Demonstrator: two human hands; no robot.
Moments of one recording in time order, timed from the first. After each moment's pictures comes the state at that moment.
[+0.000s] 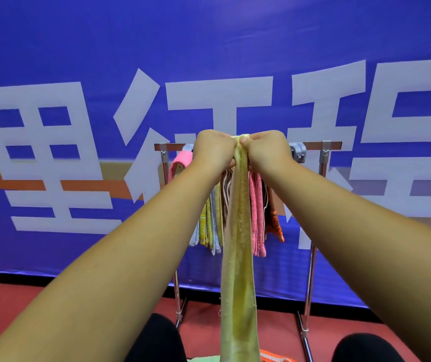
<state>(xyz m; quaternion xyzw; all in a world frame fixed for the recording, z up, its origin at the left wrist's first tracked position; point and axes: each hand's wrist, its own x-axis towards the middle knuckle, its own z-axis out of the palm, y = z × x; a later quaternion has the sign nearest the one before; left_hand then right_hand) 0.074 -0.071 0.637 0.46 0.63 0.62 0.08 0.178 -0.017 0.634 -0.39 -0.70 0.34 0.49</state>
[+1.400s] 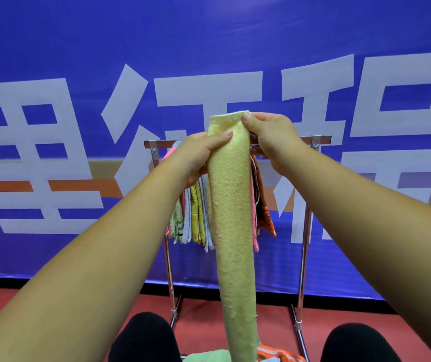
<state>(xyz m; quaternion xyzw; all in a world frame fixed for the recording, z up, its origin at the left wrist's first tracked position) 0.052 -0.094 0.626 0.51 0.51 0.61 0.33 0.219 -0.016 0.647 -0.21 -0.68 0.49 0.50</state>
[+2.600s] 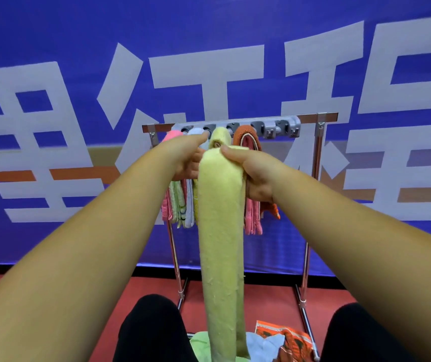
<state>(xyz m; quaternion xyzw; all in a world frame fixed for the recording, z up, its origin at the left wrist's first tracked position) 0.043 -0.105 0.612 0.37 0.67 0.53 0.36 0.197 -0.032 0.565 -0.25 -0.56 0.74 0.27</state>
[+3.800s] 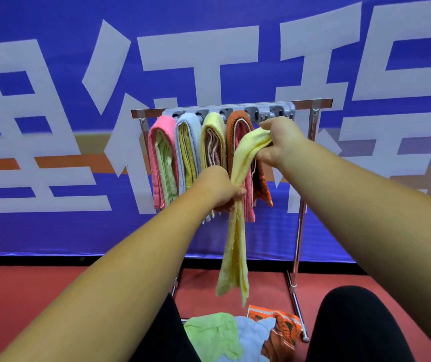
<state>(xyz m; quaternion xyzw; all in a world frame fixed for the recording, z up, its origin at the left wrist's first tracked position) 0.093 -0.076 0.511 0.53 0.77 0.28 0.20 0.225 -0.012 0.593 -0.31 -0.34 0.76 0.47</state>
